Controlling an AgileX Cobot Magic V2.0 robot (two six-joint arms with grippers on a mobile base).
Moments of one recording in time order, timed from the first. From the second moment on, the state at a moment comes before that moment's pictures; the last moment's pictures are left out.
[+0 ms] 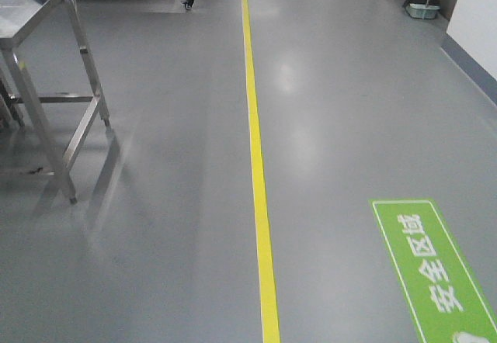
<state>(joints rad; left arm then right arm) -0.30 0.29 -0.31 0.21 0.23 -0.17 0.08 0.16 -0.35 0.10 0.37 -0.12</state>
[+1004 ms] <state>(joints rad) -0.30 0.29 -0.31 0.21 0.23 -0.17 0.08 0.16 -0.35 0.10 0.37 -0.12</state>
